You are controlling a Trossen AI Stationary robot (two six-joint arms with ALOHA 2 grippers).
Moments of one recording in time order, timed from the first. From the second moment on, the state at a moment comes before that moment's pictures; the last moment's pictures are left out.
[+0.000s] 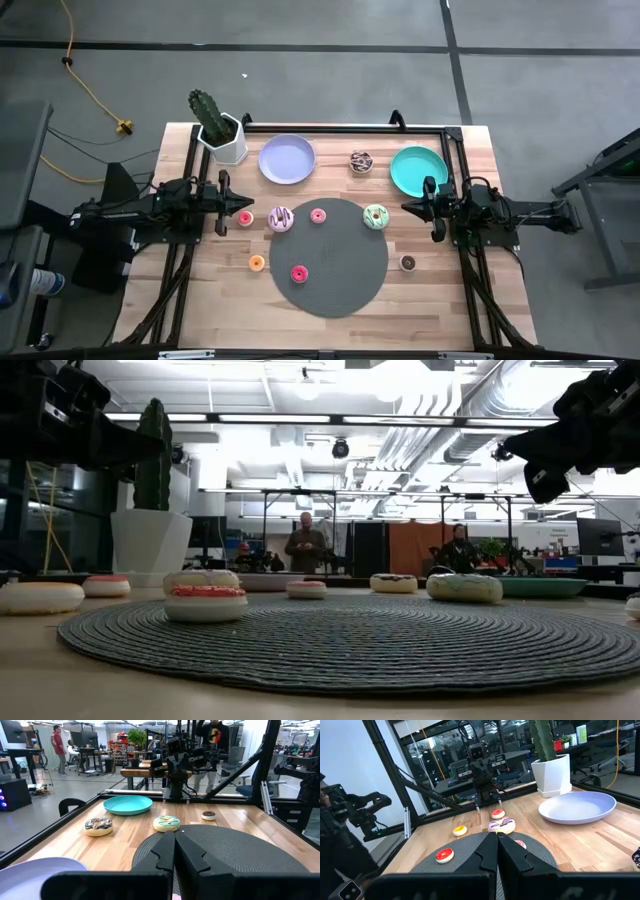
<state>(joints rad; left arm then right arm) 0.10 0.01 0.03 0.02 0.03 0.00 -0.03 0.01 0.01 0.03 -0.01 0.31</state>
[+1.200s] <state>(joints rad) 0.10 0.01 0.03 0.02 0.04 -0.03 -0.03 0.01 0.01 0.03 -0.01 0.31</state>
